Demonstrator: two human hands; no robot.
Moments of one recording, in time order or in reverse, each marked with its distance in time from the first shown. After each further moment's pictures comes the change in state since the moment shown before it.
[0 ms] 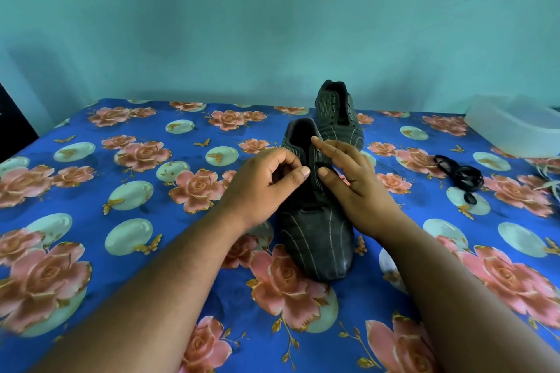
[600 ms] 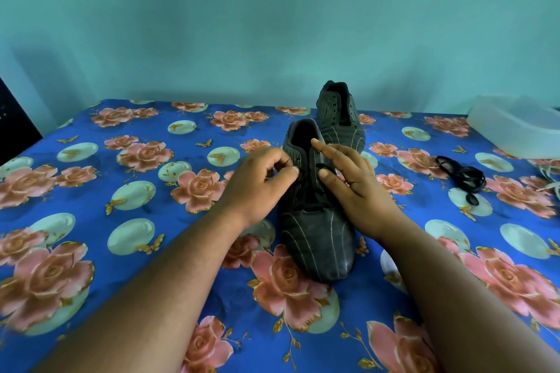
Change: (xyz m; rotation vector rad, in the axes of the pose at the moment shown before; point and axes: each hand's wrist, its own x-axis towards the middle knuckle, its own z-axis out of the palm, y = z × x) left_hand 0.003 -0.007 -0.003 0.050 0.023 -0.093; right_hand 0.000 -0.002 0.001 0.002 -0.037 0.063
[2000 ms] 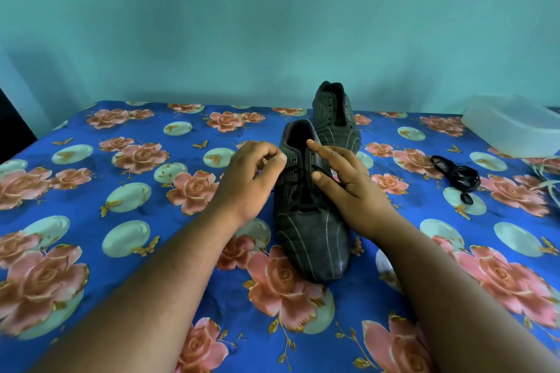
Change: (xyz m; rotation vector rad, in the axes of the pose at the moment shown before) left_hand 0.003 -0.002 -0.003 -0.005 0.072 -0.016; right_hand -0.003 -0.004 -0.003 0.034 -0.018 0.011
